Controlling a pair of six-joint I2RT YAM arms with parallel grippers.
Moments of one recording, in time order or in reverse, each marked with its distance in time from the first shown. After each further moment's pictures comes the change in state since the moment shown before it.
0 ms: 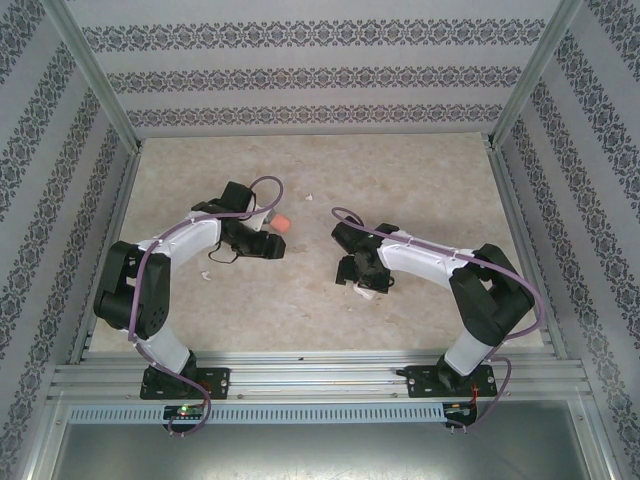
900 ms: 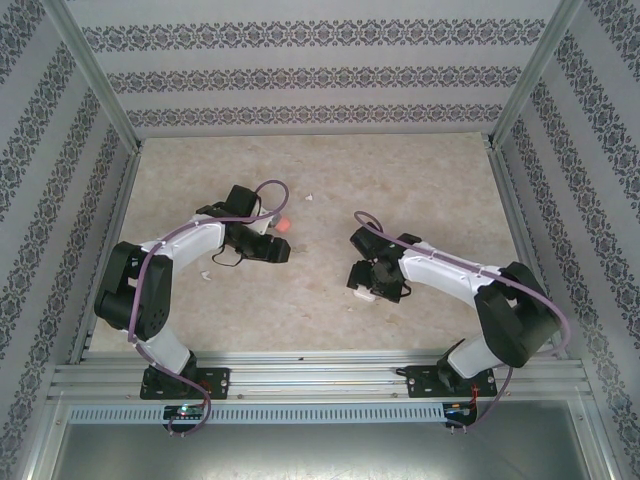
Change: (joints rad) left arm -0.037 -0.003 -0.023 0.034 0.016 0.000; right arm -0.053 -0.150 -0.157 0.061 -0.060 0.048
